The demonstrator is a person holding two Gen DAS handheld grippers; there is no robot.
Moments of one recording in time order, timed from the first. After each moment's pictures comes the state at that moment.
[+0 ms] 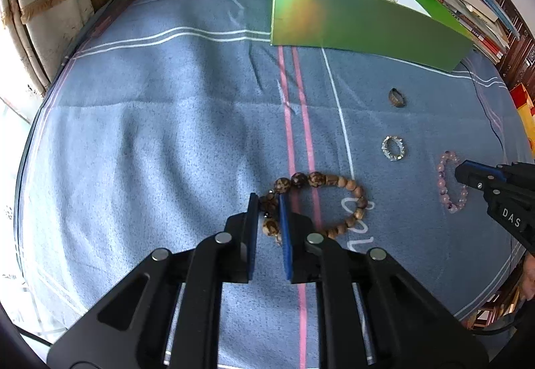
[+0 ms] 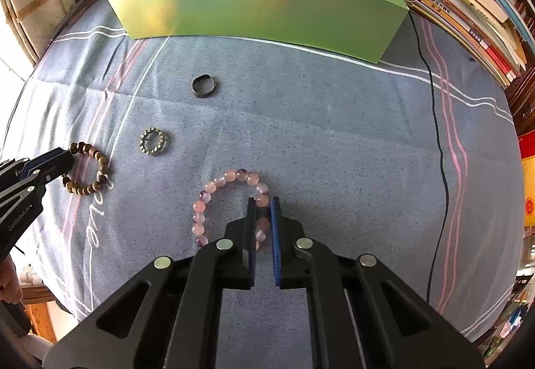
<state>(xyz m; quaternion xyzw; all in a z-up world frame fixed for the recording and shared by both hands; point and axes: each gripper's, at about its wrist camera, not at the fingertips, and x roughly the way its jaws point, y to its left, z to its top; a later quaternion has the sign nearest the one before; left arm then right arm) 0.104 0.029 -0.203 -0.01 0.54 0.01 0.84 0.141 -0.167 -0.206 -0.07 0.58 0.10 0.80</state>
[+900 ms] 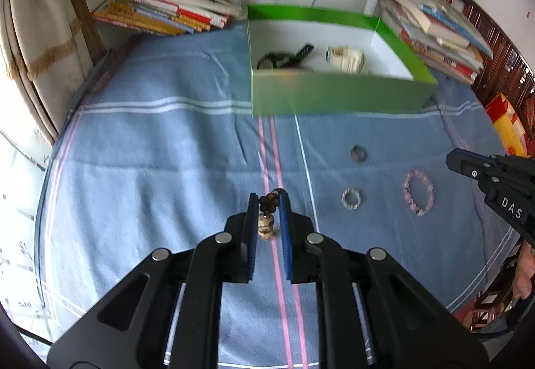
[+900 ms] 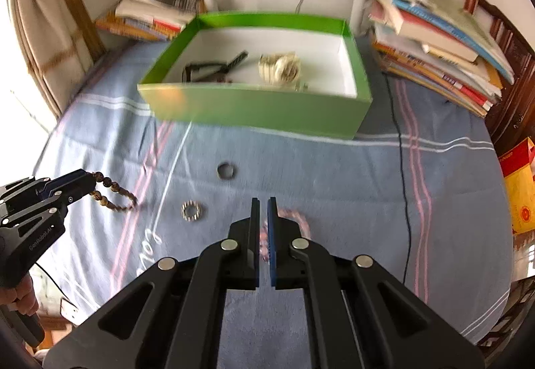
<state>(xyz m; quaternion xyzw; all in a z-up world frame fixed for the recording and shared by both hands) 0.112 0.024 -0.131 -0.01 0.48 -0.03 0.88 0.137 -0.175 -0.120 -0.02 0.49 0.10 0.86</state>
